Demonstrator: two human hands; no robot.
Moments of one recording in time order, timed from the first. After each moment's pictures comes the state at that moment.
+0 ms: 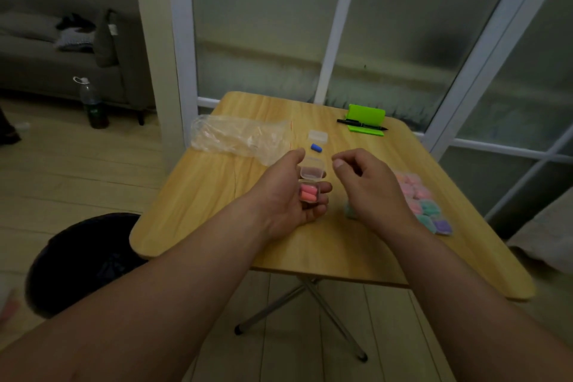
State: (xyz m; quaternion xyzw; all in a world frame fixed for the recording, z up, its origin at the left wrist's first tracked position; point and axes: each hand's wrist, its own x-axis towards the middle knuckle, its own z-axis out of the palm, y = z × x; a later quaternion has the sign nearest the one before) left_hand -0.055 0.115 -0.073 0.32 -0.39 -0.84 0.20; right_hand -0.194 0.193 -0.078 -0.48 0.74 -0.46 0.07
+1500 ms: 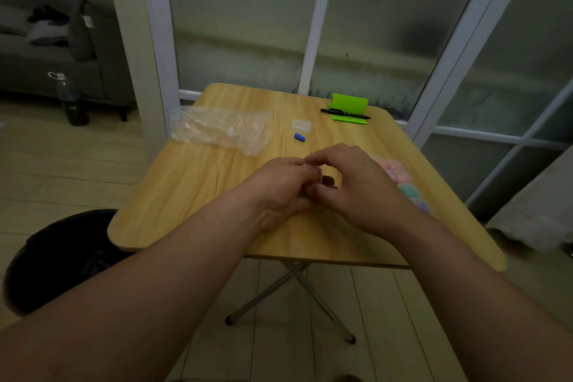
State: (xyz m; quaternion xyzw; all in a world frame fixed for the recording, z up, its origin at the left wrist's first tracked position) left_hand -0.064 0.129 -0.080 0.28 -0.50 -0.79 0.21; right_hand -0.199 0.228 -0.067 -0.65 0.72 -0.25 -0.02
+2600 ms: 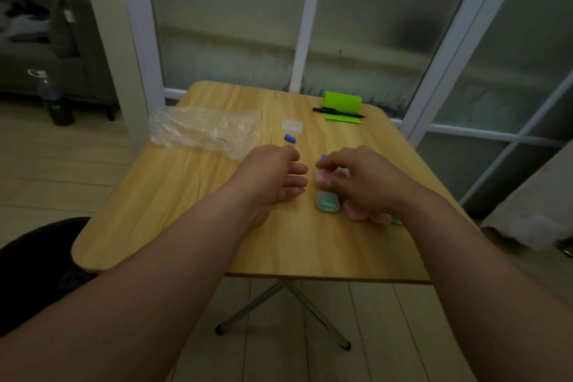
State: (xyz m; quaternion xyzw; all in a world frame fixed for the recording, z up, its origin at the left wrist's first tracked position) left_hand -0.083 0.117 -0.066 0.38 -0.52 -0.72 0.26; right_hand -0.268 0.198 -0.069 -0.59 0.80 -0.12 0.04
